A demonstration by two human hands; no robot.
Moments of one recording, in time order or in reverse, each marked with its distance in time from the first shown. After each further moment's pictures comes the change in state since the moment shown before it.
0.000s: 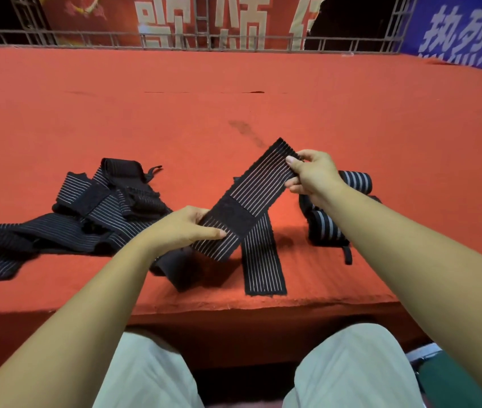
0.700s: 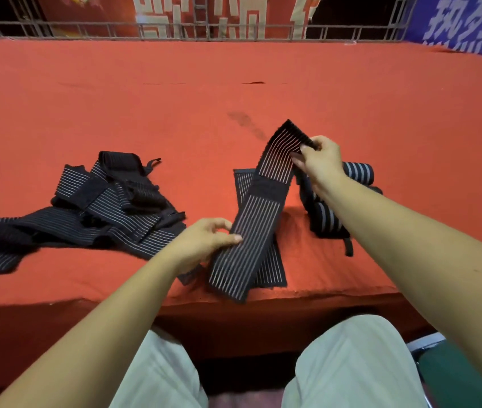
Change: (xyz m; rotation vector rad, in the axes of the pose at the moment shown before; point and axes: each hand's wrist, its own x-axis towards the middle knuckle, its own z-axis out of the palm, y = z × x) left_hand 0.012 -0.020 0.050 -0.303 0.067 -0.157; right_hand 0.038 0.022 -0.001 0.121 0.186 -0.116
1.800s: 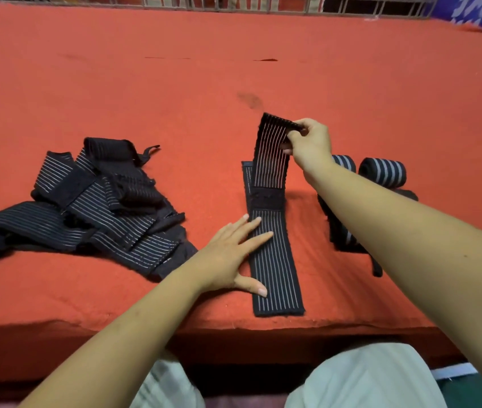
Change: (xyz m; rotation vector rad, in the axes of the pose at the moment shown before) left_hand 0.069 -0.056 -0.004 1.167 -0.076 0.446; right_hand 0.063 0.033 0.058 -0.249 -0.082 -0.125
